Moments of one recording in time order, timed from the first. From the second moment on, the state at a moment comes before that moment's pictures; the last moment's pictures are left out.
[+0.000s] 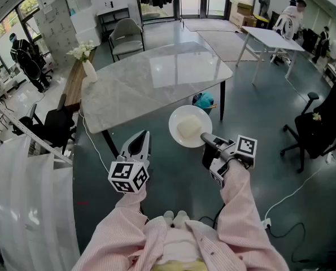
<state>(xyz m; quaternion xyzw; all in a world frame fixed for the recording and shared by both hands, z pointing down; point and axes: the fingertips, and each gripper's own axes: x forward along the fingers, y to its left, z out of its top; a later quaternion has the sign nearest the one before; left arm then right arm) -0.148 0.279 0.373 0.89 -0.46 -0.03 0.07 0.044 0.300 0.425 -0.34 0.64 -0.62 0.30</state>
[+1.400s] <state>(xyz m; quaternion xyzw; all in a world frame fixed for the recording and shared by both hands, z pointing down) -0.084 0.195 0.404 0.89 -0.45 0.00 0.08 0.089 0.214 0.458 -0.35 0.64 -0.63 0.28</state>
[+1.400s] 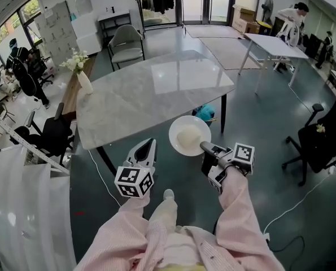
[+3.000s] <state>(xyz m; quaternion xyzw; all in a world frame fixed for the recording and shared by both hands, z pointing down) -0.079 -0.154 0.488 0.87 -0.44 0.03 0.19 0.096 -0.131 0.527 -0.36 0.62 -0.64 0.27</state>
